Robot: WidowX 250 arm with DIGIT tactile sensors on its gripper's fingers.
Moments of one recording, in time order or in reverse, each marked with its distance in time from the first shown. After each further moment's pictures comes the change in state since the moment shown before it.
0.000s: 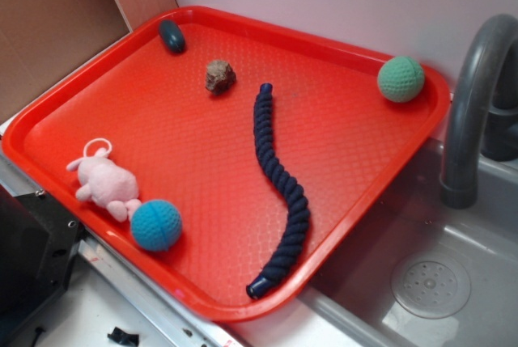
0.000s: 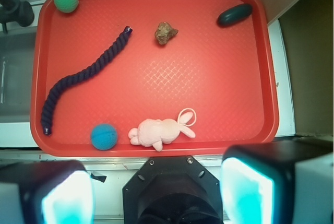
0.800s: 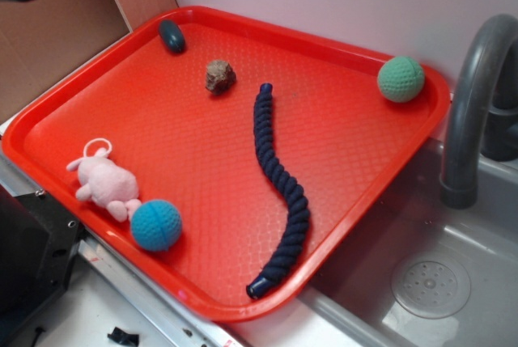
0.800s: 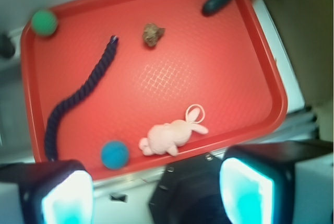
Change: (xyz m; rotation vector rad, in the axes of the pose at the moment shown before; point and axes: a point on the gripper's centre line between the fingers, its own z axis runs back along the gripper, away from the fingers) arm 0.009 -0.018 -0.020 0.002 -0.030 0.331
